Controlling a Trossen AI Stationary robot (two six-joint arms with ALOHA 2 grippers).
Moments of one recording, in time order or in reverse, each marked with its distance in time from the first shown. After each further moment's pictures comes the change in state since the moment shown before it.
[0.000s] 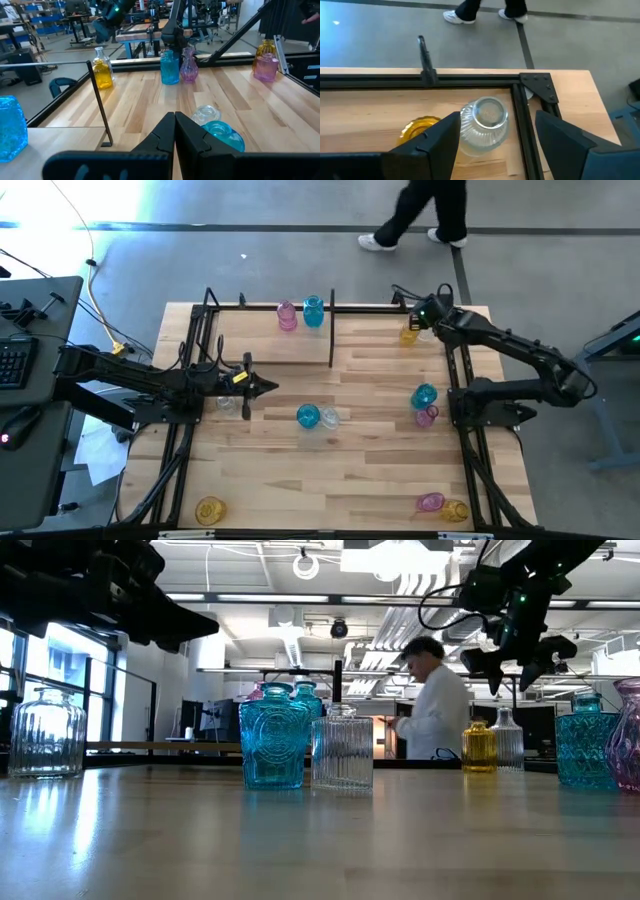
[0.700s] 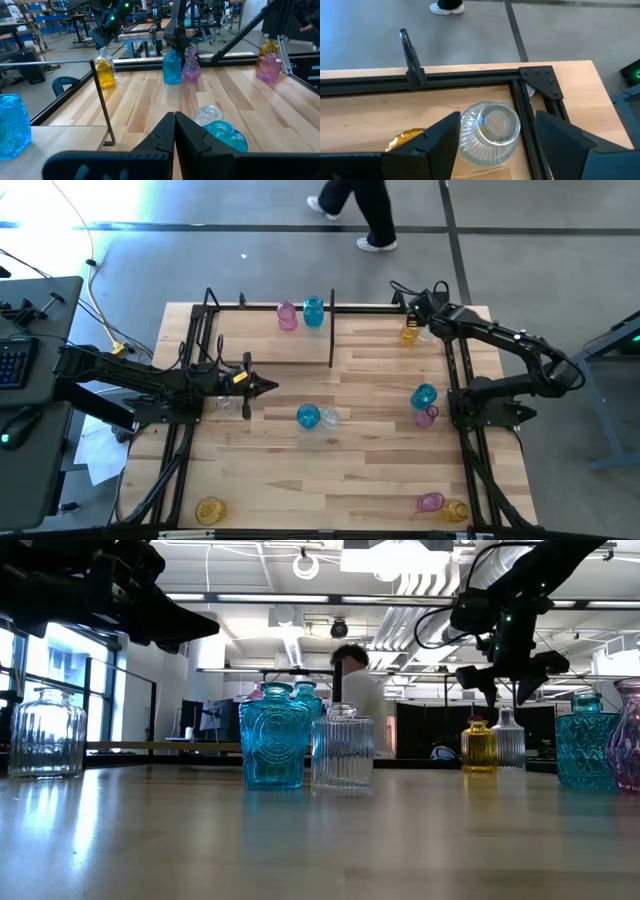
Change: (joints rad) left arm -0.001 0.000 0.000 -0.001 -0.010 -0.003; right arm -0.068 0.125 0.000 0.078 -0.018 0.017
